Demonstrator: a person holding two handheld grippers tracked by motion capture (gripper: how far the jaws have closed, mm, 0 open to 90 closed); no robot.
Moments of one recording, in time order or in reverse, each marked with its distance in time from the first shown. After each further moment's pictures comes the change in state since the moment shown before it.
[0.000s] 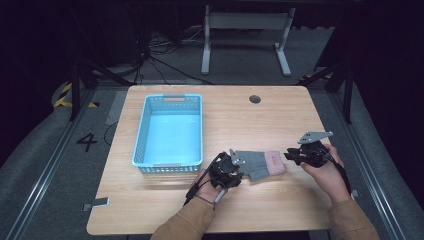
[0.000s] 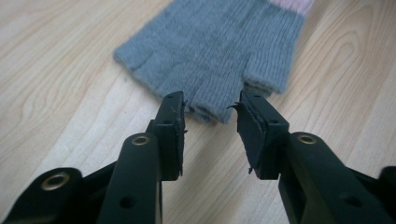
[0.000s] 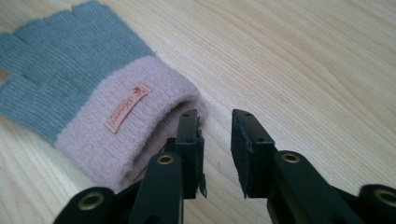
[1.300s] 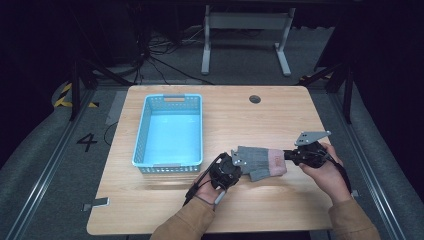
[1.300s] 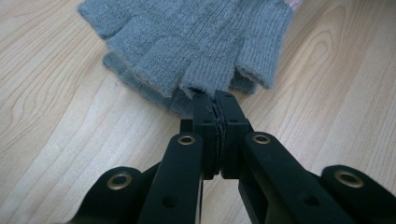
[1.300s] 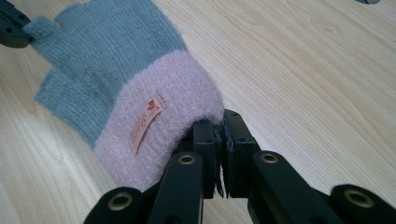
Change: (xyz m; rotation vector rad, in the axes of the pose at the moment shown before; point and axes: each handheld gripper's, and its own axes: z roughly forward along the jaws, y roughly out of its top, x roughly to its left) left arm -0.005 0.003 -0.007 0.024 -0.032 0.013; right arm 0.017 0.016 -0.011 -0.014 0.072 -0.101
